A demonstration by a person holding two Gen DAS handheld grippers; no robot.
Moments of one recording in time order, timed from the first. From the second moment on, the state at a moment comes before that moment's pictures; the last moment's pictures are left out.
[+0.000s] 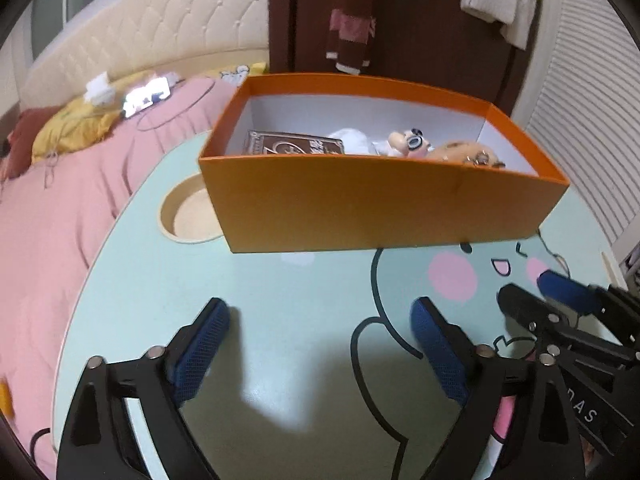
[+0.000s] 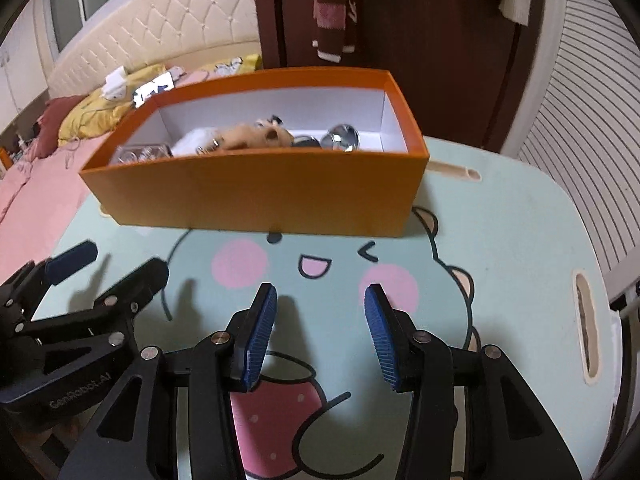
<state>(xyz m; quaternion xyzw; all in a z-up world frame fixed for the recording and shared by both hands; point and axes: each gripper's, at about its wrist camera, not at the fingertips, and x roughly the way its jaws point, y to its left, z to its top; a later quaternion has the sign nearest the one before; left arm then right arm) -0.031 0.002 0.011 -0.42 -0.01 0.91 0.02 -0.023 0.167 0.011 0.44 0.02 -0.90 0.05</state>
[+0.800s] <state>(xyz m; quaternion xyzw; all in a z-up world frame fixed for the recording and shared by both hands) -0.031 0.004 0.006 -0.43 -0.01 0.90 -0.01 -0.026 0.192 -0.003 0.43 0.00 -0.90 -0.02</state>
